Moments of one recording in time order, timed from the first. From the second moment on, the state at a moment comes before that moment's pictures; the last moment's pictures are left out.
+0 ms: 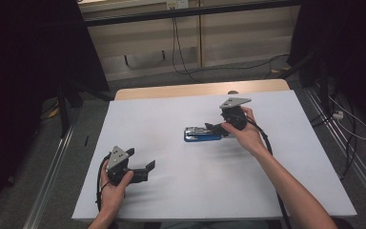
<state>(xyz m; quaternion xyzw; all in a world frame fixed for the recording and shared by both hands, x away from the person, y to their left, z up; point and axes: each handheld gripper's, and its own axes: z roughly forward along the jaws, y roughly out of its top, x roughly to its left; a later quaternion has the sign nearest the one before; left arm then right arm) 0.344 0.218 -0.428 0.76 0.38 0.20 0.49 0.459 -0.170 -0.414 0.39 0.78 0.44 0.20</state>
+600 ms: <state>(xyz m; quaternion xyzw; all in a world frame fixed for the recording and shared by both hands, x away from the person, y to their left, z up) 0.344 0.220 -0.426 0.76 0.38 0.21 0.49 0.419 -0.202 -0.417 0.41 0.75 0.46 0.24</state>
